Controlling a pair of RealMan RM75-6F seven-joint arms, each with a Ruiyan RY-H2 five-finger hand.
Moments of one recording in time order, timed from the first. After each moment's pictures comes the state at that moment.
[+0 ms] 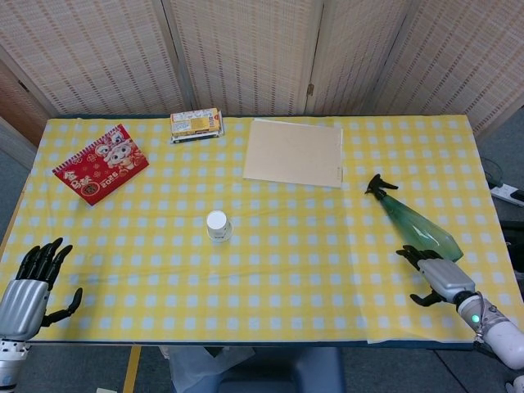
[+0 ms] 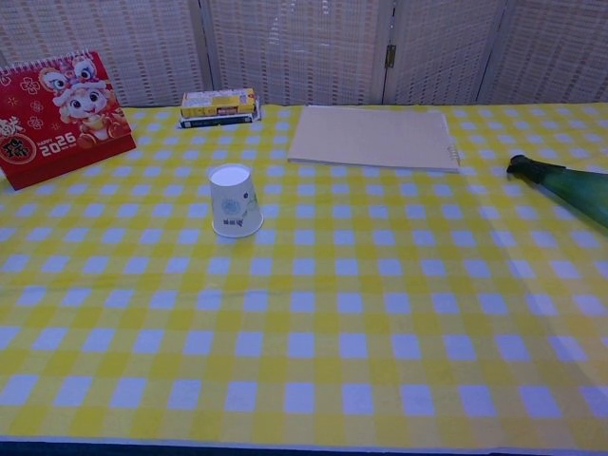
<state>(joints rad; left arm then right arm) -0.11 -1.14 -0.01 -1.58 1.61 1.53 0.00 0.51 -0.86 -0.08 -1.75 -1.27 0.69 0.15</state>
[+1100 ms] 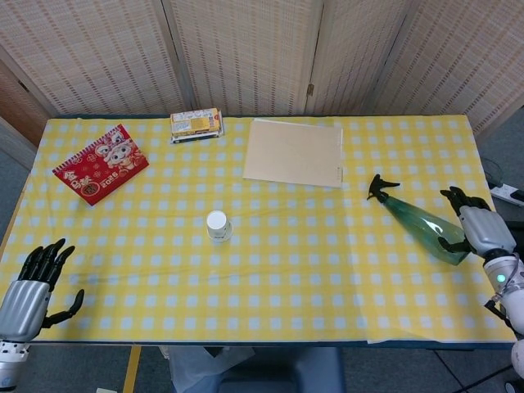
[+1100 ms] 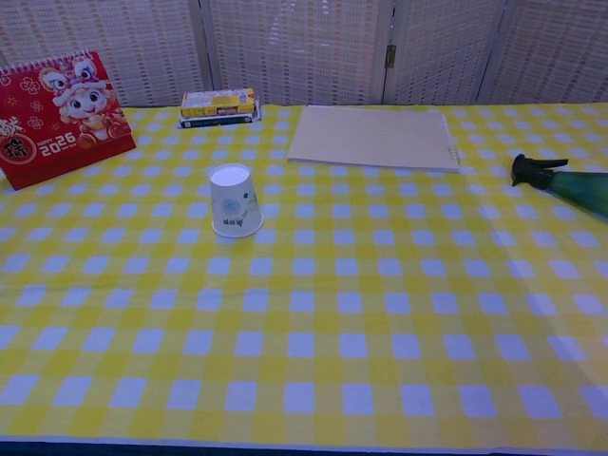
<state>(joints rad) -0.11 -1.13 0.00 -1.58 1.63 1.54 -0.05 0.55 -0.82 0.09 -1.75 -0.84 0.84 -0.04</state>
